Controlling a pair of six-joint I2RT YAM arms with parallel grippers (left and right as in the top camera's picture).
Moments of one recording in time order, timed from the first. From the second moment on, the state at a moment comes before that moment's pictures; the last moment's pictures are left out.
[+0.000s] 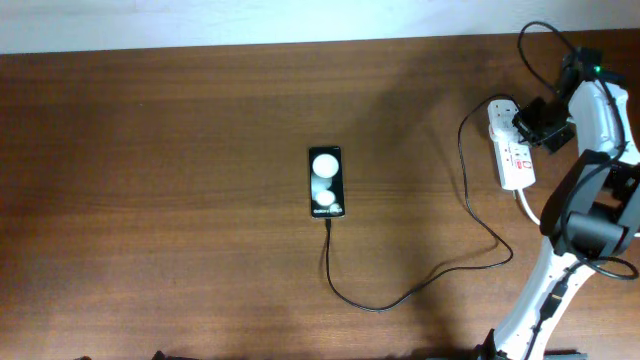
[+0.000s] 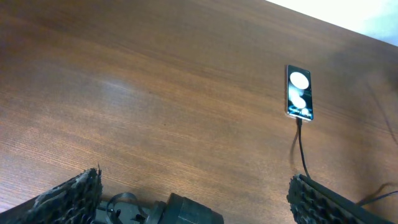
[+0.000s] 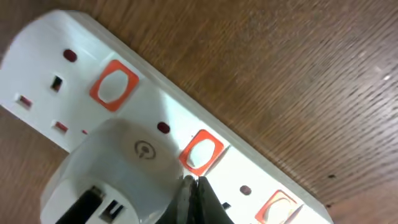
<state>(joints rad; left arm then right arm) -0.17 0.29 1.34 -1.69 -0.18 -0.40 -0.38 2.32 1.98 -1.09 -0.09 0.56</state>
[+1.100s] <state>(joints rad) -0.12 0.23 1.33 -1.69 -0.18 -0.40 -0.45 2.37 2.14 -1.33 -0.16 0.46</state>
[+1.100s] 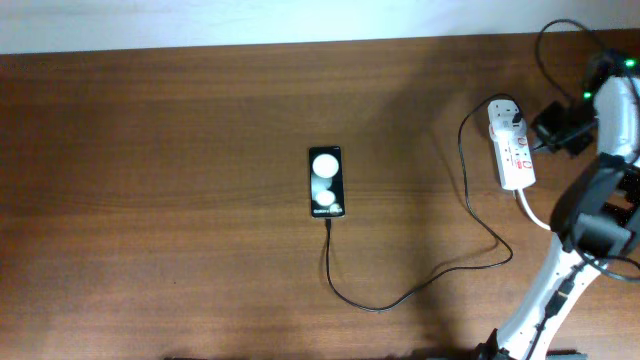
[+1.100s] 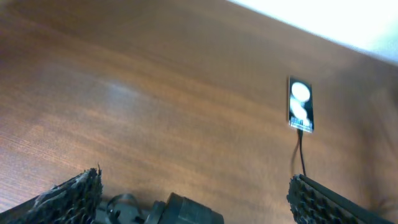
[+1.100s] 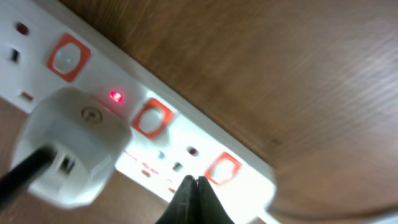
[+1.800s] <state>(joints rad) -0.01 0.01 0.31 -0.33 -0.17 -0.44 -0.49 1.22 2.17 -1.41 -0.46 0.40</state>
